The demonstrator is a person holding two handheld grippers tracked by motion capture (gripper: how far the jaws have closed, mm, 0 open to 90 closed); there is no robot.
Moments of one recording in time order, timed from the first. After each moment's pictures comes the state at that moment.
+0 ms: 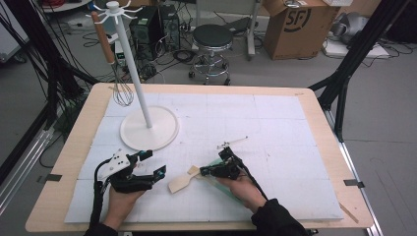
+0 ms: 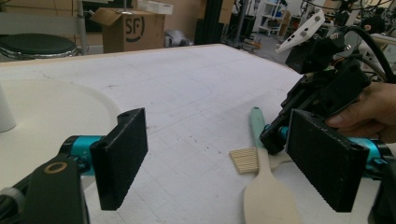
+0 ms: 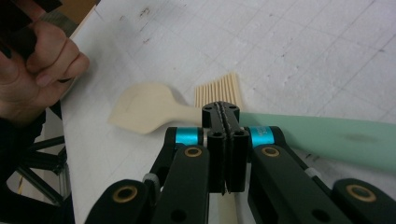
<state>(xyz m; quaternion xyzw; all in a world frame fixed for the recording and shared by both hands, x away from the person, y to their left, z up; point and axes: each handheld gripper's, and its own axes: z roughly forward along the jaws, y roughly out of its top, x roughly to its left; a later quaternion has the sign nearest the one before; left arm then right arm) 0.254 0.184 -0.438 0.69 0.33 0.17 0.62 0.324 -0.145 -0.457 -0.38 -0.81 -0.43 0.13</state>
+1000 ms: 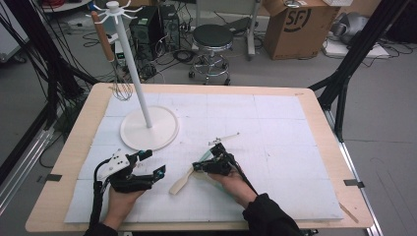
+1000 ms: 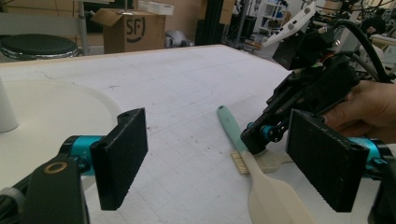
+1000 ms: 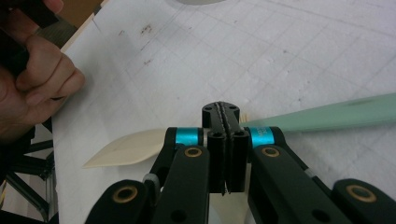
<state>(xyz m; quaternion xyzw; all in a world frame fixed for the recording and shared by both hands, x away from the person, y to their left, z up) 0.254 0.185 -0.438 0.69 0.33 0.17 0.62 0.334 -0.120 -0.453 -0.37 -0.81 -0.43 0.11</state>
